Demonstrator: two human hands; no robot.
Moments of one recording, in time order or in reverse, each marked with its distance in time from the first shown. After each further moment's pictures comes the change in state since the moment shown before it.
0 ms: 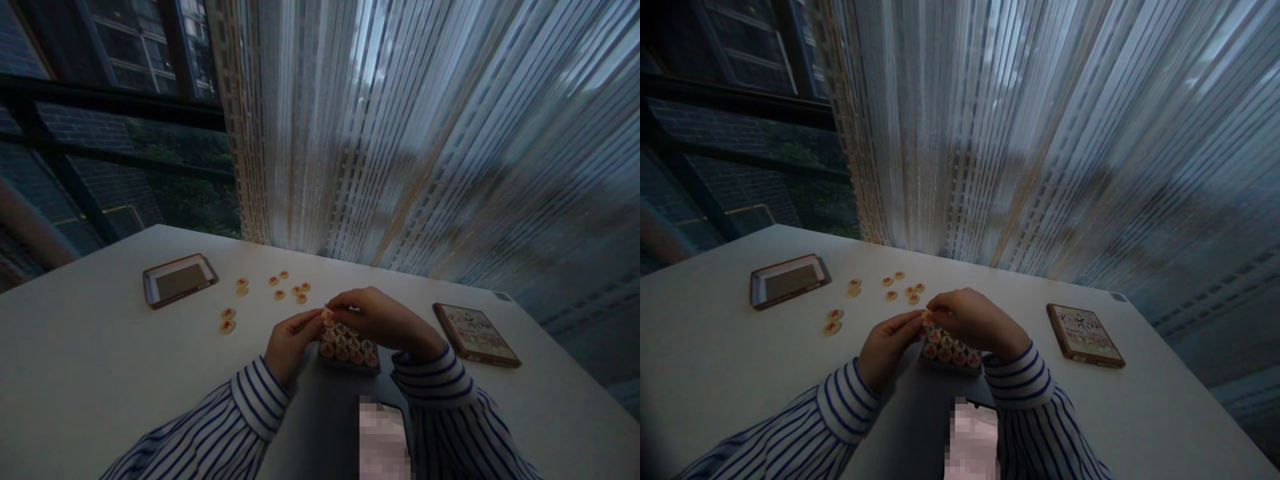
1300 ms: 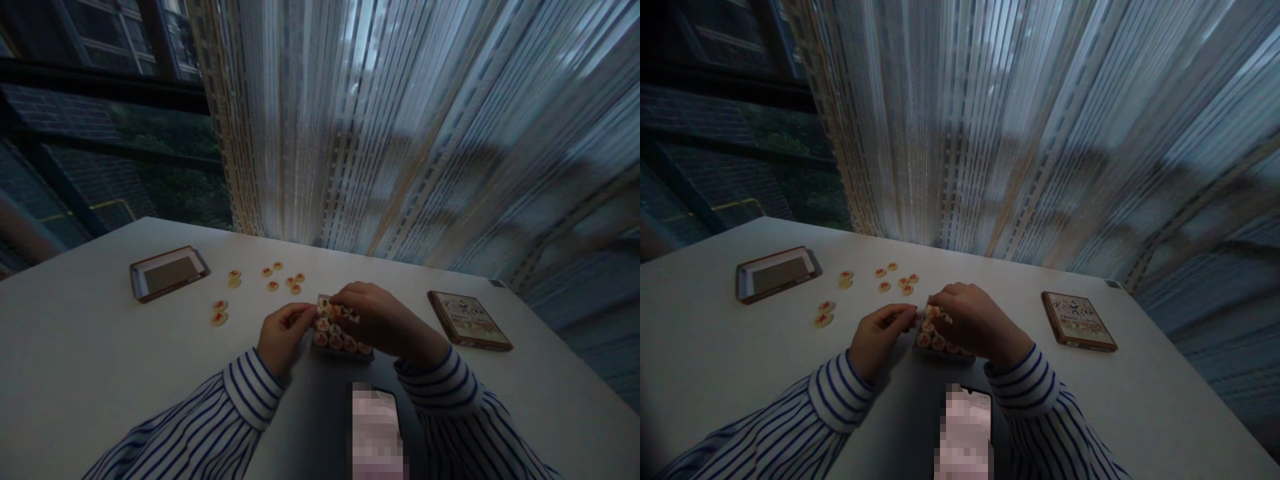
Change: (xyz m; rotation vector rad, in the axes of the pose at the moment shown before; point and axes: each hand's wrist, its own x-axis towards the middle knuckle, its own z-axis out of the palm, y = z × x) left_hand -0.006 0.010 0.004 0.298 0.101 0.113; right_hand -0.021 0.011 0.014 -0.263 0.093 -0.077
